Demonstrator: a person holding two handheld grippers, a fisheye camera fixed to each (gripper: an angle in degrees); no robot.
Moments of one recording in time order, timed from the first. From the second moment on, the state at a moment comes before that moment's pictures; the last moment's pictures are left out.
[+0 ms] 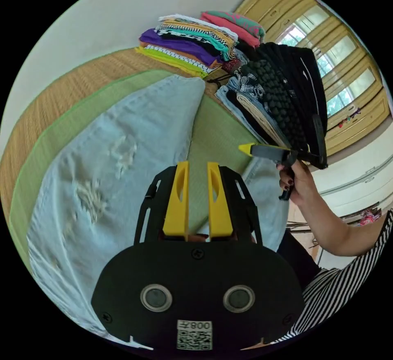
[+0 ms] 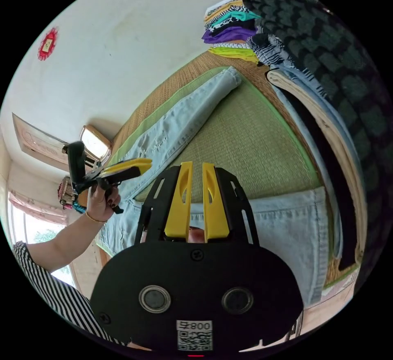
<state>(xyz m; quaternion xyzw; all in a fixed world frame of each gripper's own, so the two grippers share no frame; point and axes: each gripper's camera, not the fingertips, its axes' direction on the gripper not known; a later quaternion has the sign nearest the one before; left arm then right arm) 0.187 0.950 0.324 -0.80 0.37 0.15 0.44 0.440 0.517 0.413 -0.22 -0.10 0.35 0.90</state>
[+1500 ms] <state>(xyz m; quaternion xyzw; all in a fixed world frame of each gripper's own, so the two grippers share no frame) -0.207 0.737 0.239 -0.82 0.03 -0.03 0.58 0.128 0.369 0.696 -0.29 -0.32 0.03 0.90</state>
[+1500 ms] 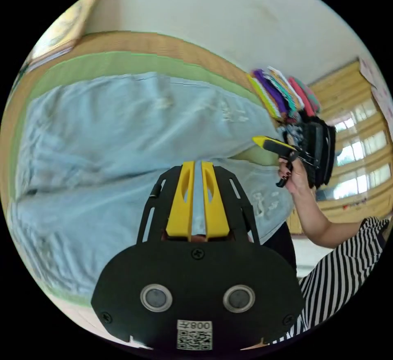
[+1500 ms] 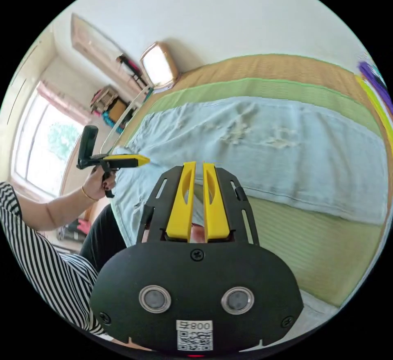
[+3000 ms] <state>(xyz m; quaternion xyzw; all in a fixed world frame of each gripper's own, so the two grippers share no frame) -0.542 0.484 0.052 -0.77 -0.04 -0.06 0.63 -0.416 0.241 1.024 -0.31 -0.28 -0.27 0.87</state>
